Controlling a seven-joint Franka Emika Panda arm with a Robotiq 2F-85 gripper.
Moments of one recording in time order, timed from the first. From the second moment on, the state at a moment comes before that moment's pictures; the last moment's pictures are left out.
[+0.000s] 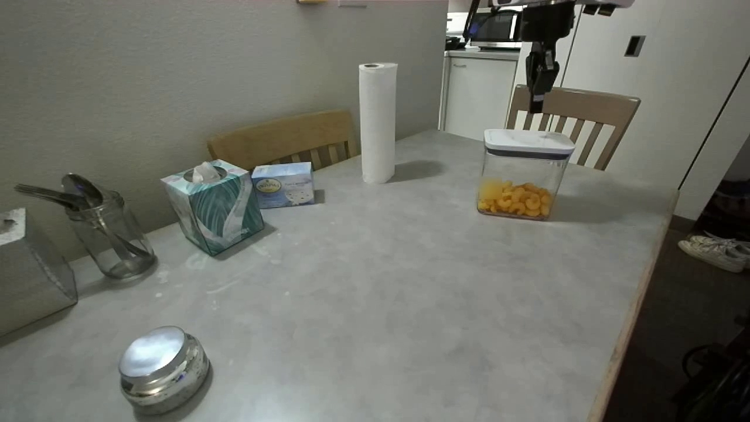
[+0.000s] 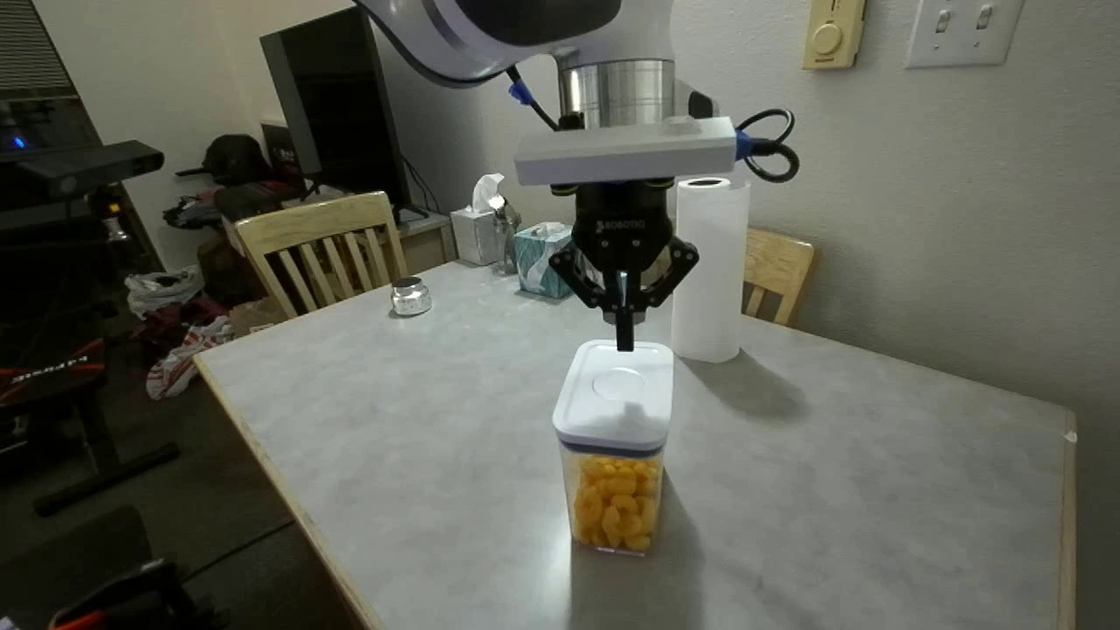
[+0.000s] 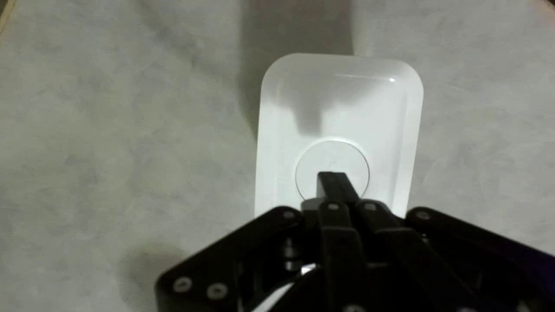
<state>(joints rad) -0.16 0.30 -0.16 -1.87 -0.09 2.14 -0.88</state>
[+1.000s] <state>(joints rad) -0.18 0.36 -0.12 -1.88 -0.06 2.19 -0.88</state>
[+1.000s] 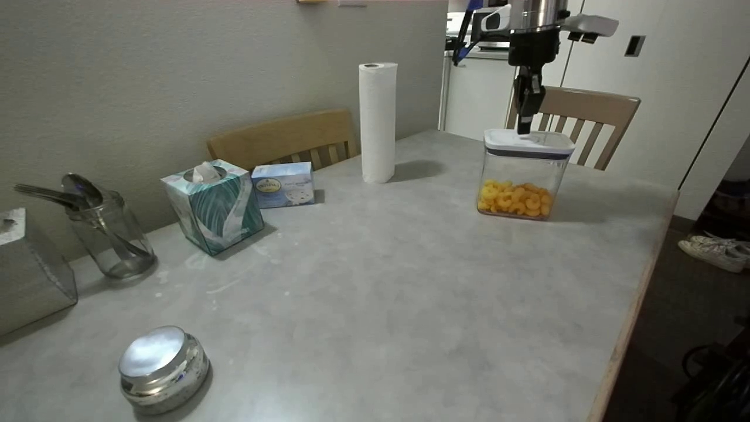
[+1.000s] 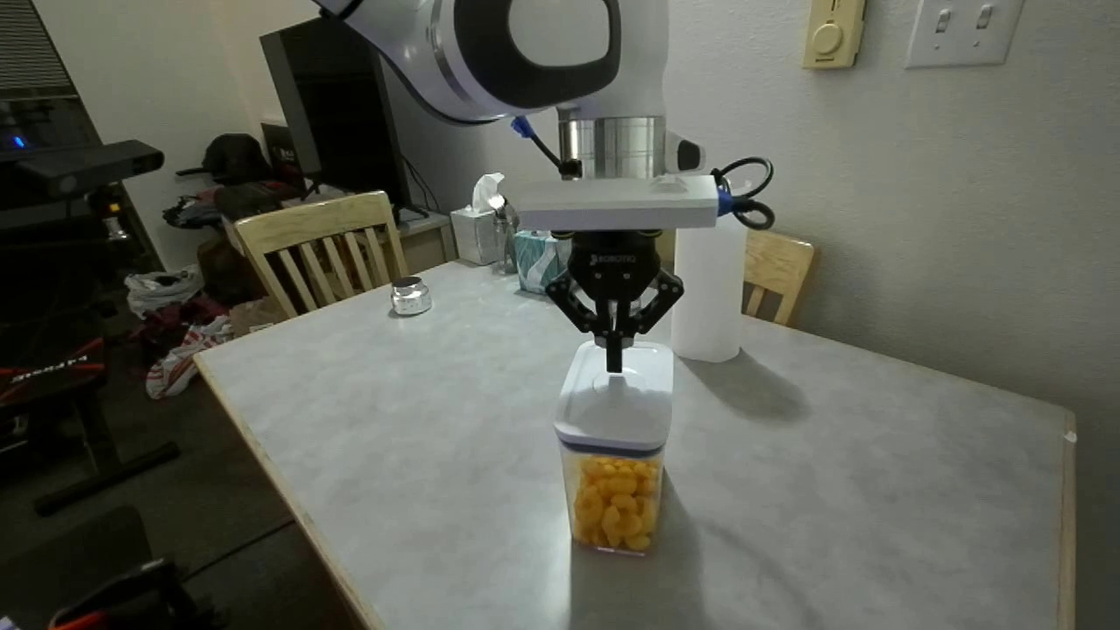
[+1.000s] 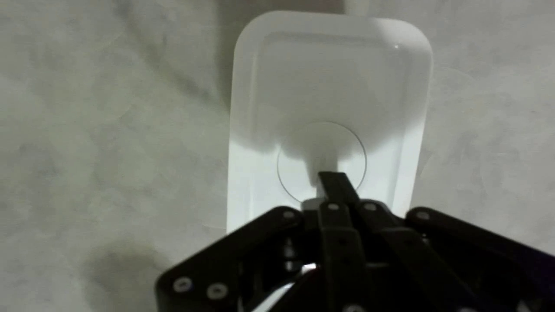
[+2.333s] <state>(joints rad) -0.19 0.29 -0.07 -1.84 -0.06 2.21 -0.97</state>
